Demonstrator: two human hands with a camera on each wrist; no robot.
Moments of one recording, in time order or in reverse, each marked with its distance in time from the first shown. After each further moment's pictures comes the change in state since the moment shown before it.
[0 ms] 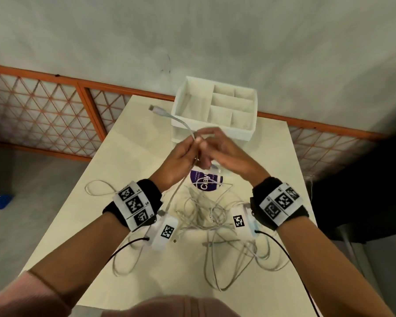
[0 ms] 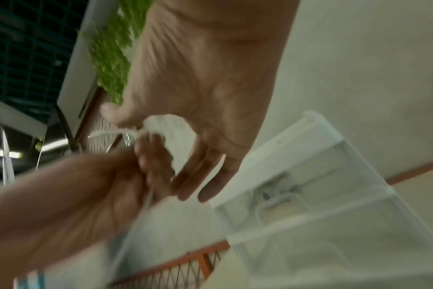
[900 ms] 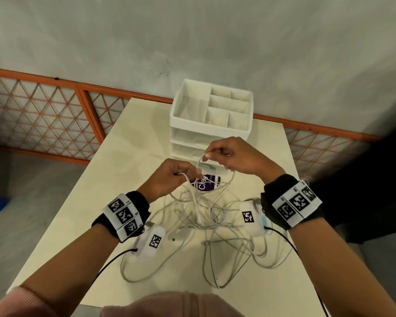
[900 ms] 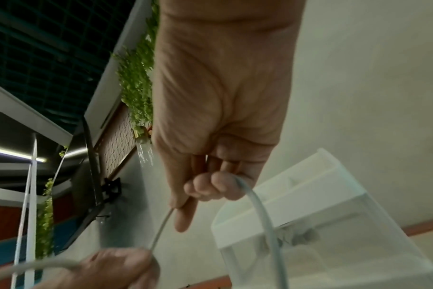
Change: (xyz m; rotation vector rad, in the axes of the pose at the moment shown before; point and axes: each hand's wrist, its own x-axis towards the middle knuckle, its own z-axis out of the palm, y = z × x) left_hand -0.031 -0.017 -0.013 0.259 -0.043 -0.167; right_hand -0.013 -0.002 -0.023 -0.336 -0.054 0.014
